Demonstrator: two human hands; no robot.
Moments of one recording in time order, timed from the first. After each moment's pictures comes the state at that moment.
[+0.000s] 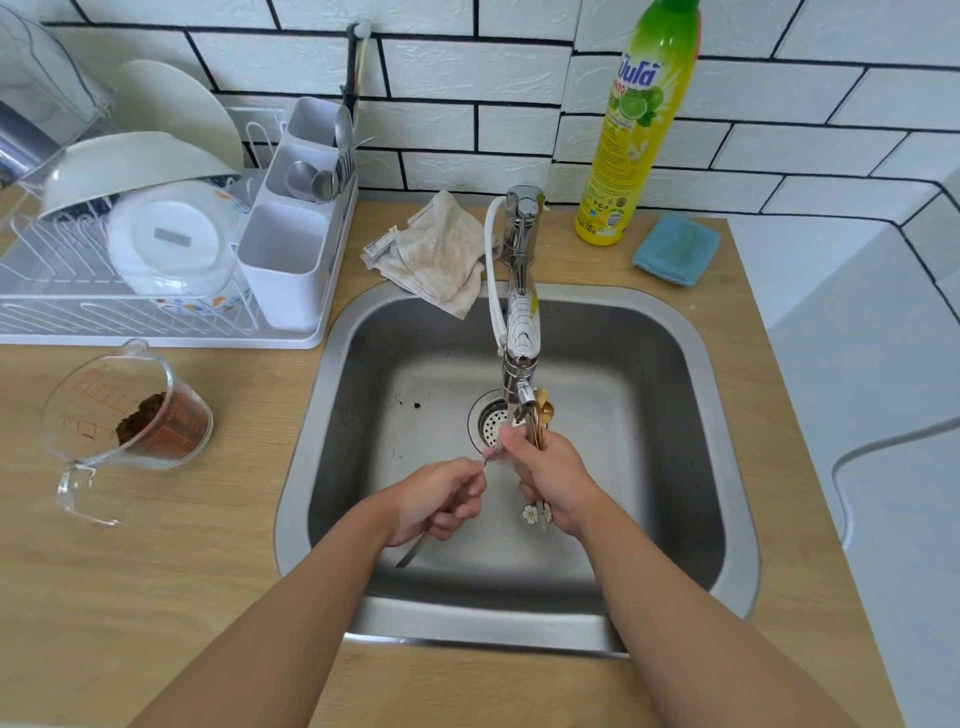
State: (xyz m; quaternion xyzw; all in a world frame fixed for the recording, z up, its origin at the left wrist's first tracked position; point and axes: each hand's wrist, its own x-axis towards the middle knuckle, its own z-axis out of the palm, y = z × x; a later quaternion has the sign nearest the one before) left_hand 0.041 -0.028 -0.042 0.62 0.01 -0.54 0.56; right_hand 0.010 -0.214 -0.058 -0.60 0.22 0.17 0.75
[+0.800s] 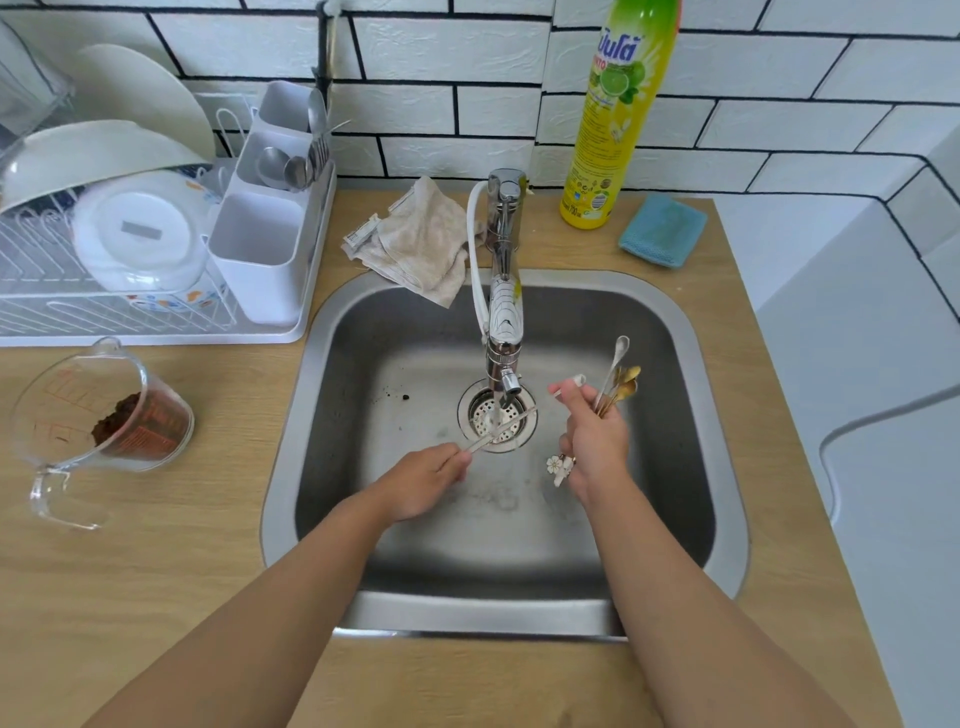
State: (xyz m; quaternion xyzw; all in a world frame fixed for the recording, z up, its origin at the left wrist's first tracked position) left_hand 0.052 -0.027 -0.068 0.87 -0.15 -0.35 0.33; right_hand 0.017 -0.243 -0.056 -0.49 0.39 -0.10 0.77
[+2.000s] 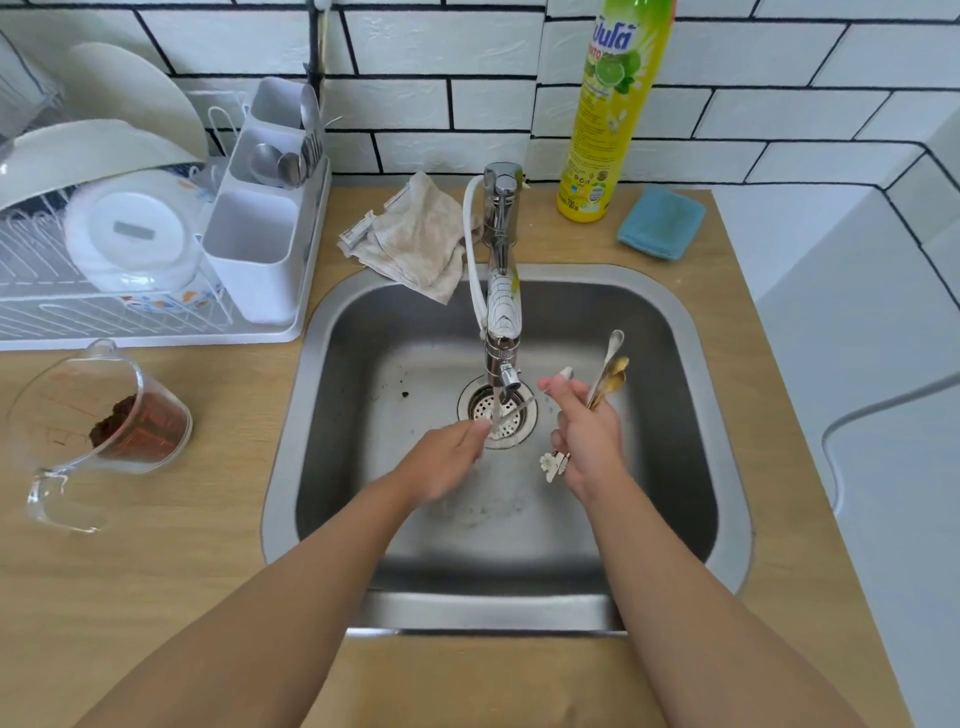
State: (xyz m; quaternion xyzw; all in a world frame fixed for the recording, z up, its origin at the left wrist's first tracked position) left_hand 0.058 -0.055 -0.062 0.87 -0.14 -0.30 0.36; right_hand 0.019 -0.238 -0.057 -0.50 0.36 -0.08 0.79
